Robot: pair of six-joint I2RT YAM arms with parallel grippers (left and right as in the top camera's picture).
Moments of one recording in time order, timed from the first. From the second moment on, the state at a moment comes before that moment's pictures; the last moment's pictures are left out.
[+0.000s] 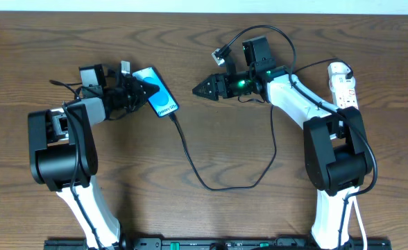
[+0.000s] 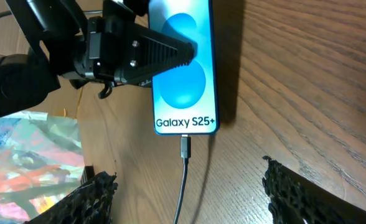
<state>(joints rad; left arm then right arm) 0.16 2.11 1.10 0.08 1.00 -0.63 0.35 2.12 1.48 -0.28 -0.95 0.25</state>
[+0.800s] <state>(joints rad) 0.16 2.10 1.11 -0.07 0.94 -0.64 0.35 2.12 1.48 -0.28 -0.94 0.25</state>
